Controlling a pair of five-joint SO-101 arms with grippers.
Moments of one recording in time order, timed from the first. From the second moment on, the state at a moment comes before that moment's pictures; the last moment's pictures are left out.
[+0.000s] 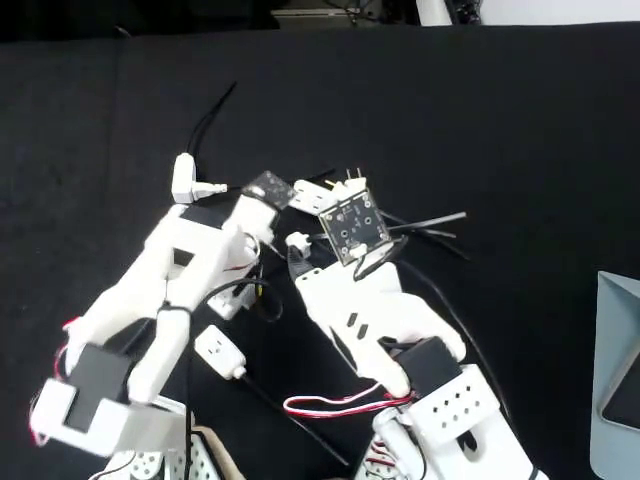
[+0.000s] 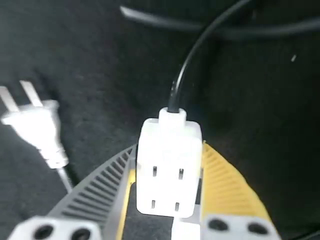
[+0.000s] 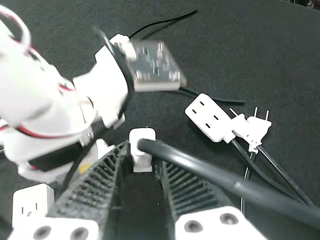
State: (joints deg) left arm 11.7 -5.9 37.4 60.2 -20.9; right arm -30.3 -71.3 70.5 42.7 0.7
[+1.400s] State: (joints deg) left arm -20.3 -44.1 42.9 72.2 -11.5; right arm -40.2 -64.6 68.8 42.7 0.7
